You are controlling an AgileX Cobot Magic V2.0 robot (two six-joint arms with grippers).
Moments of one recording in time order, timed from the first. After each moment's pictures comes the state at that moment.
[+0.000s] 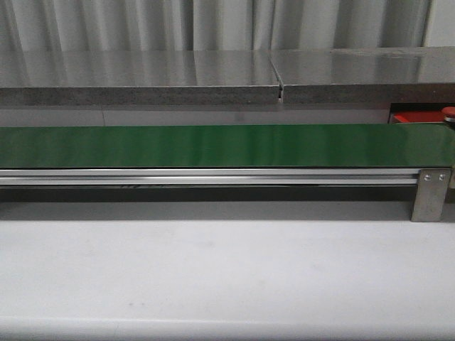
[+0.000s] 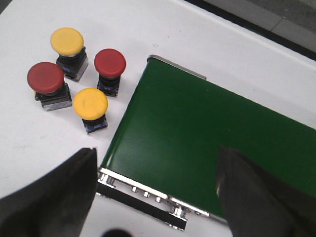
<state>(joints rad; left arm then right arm) 0.38 1.49 -1.26 -0.34 0.73 0.11 -0.10 0.60 -0.58 0.47 0.49 -0.45</state>
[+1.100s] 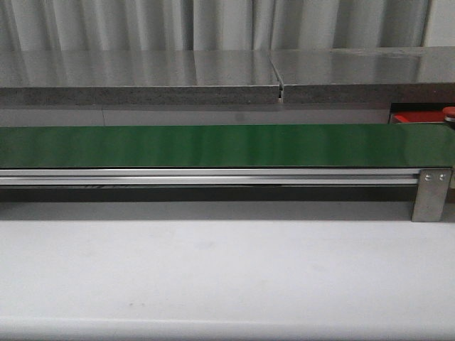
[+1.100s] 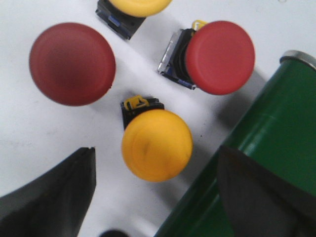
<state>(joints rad) 0.45 2.12 -1.77 -0.24 1.03 -0.15 -0.10 0.60 -0.58 0.47 0.49 -0.45</state>
